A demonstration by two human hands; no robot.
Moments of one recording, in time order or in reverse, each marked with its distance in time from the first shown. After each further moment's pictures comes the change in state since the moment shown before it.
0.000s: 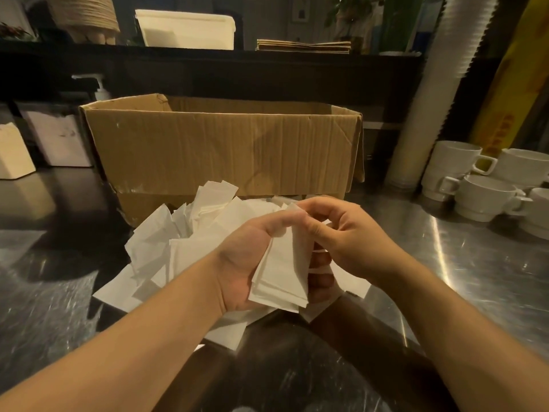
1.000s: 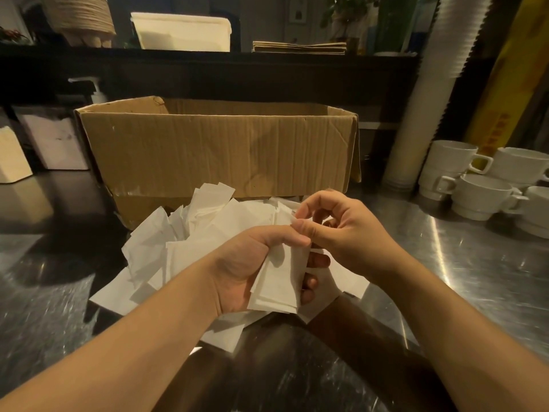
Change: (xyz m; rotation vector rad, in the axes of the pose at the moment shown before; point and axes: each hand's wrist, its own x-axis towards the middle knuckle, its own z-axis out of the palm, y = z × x) left_hand 0.001 -0.004 -0.002 0.083 -0.035 -0.059; right_hand 0.003 0.004 -0.003 -0.007 0.095 -0.064
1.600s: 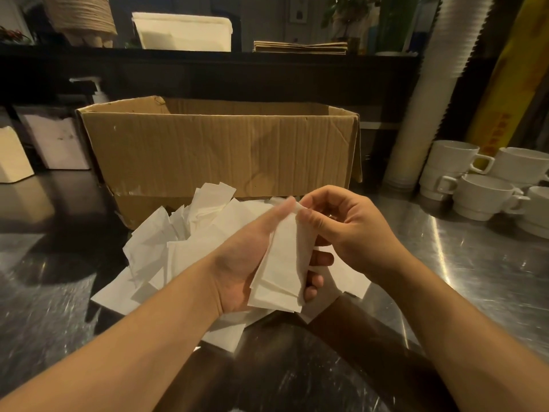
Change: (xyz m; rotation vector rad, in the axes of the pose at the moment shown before) left_hand 0.001 0.000 0.000 -0.084 -0.086 -0.018; right_hand -0.001 0.002 -0.001 0.118 0.049 -0.007
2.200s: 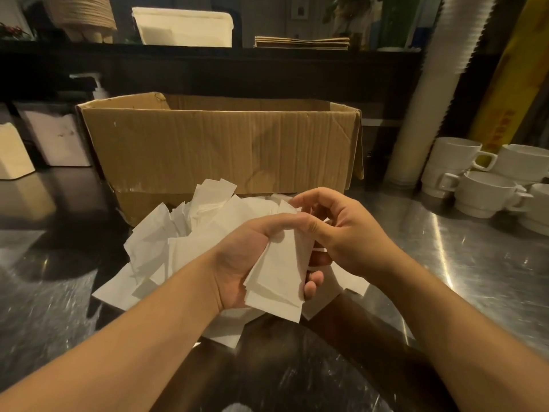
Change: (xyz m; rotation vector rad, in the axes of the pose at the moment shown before) left_hand -0.004 0.004 0.005 -0.014 0.005 -0.031; right_hand -0.003 -0.003 0.008 -0.101 -0.052 0.050
